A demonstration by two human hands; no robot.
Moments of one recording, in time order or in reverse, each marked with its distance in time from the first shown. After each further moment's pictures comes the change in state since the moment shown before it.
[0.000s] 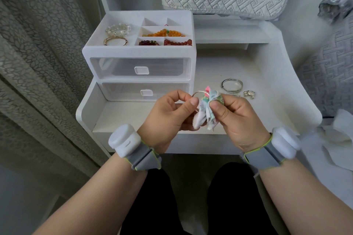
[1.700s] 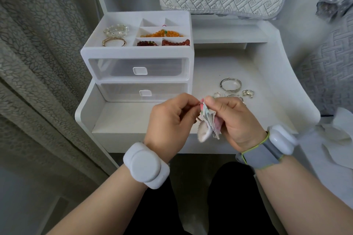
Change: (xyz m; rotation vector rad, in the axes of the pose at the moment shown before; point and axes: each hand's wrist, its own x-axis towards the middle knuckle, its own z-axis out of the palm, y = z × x) left_hand -0.007 -0.014 0.003 0.651 0.176 0.496; right_hand 0.000 -0.005 0.008 0.051 0.014 0.128
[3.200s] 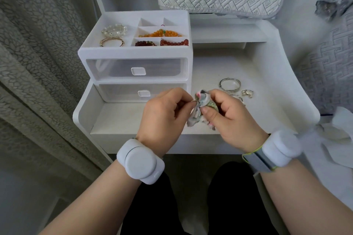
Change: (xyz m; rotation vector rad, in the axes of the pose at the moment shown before) left_hand 0.010 -0.002 -0.010 0.292 0.040 0.119; right_hand -0.003 -0.005 -0.008 -0.471 0.026 -0.077
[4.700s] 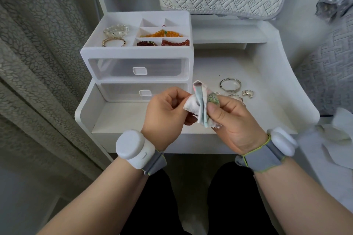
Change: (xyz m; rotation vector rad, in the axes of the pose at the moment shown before) left_hand 0.005 0.007 0.006 -0.651 -0.072 -0.453; right_hand -0.001 0.007 0.009 0.687 -0.103 0.048
